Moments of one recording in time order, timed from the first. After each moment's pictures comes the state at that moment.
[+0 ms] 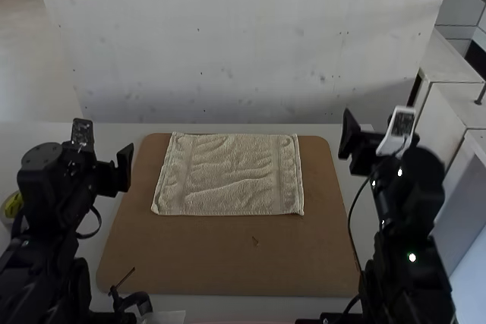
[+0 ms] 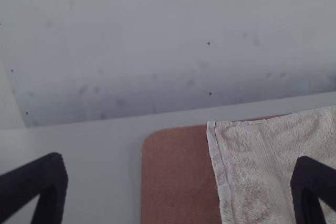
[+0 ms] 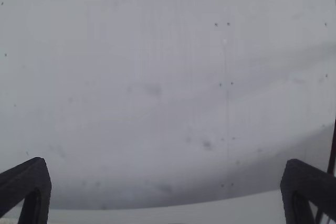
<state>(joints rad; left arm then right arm) 0.05 0.15 0.02 0.01 0.10 0.10 -0.03 0.06 0.08 0.10 -0.04 0.10</state>
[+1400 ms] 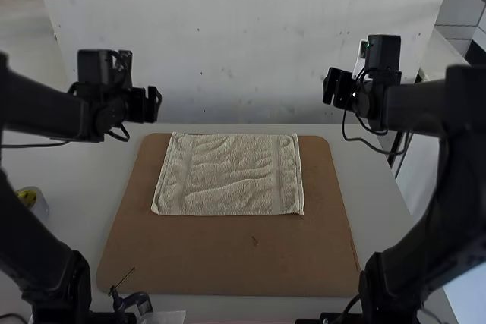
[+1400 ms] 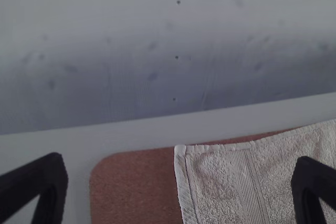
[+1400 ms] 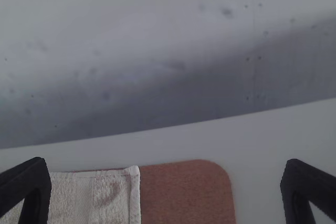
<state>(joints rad) -0.02 1.41 0.64 0.35 0.13 0.04 -0.03 1.34 0.72 0.17 -0.12 0.16</state>
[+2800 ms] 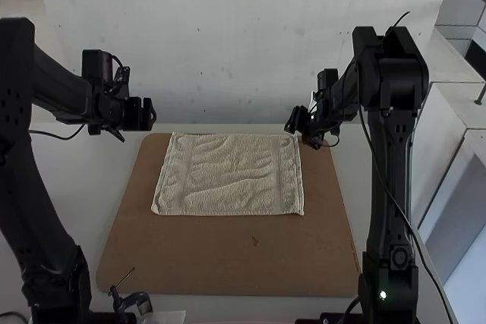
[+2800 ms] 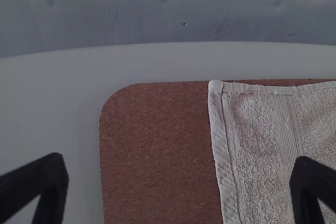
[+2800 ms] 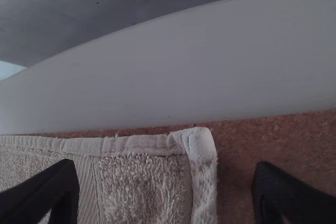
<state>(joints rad) 0.09 1.62 0.81 0.13 0.20 0.04 0.07 2.23 1.27 0.07 -0.39 0.35</state>
